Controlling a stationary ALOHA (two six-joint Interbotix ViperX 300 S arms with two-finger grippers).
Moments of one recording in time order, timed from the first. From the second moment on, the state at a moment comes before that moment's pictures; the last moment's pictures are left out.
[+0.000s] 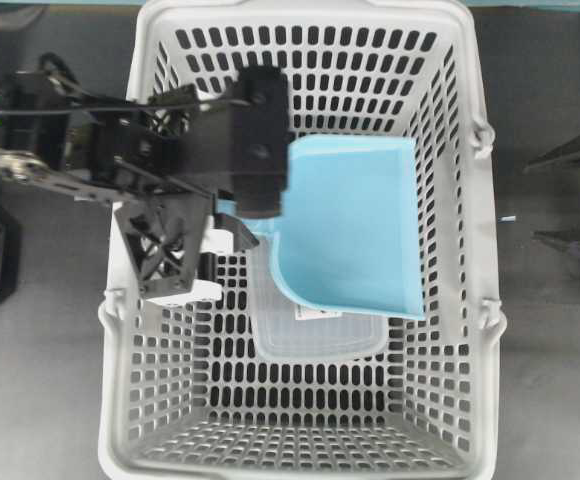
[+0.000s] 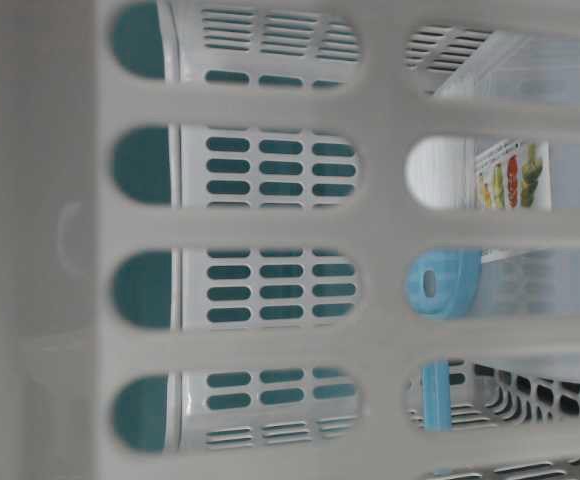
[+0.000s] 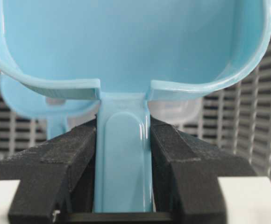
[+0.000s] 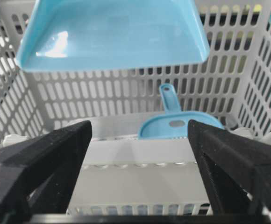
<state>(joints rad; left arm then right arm) -0.07 -0.18 0.04 0.04 1.03 -0.11 0.00 -1.10 1.13 0.01 0.17 0.02</state>
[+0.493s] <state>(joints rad) -0.07 -0.34 0.23 0.04 0.78 -0.12 0.00 -1.10 1.13 0.01 0.17 0.02</state>
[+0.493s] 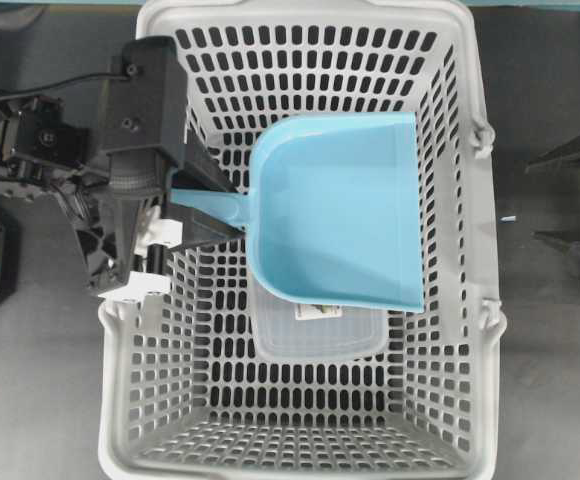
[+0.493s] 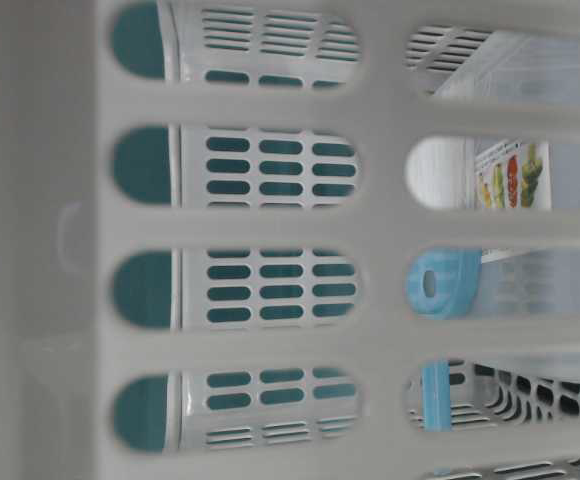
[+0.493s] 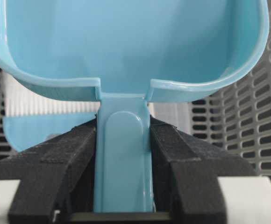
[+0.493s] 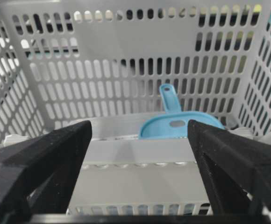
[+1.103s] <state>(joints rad) -0.06 -0.34 0.25 0.04 0.77 -0.11 0.00 -1.10 1.13 0.01 0.17 0.02</state>
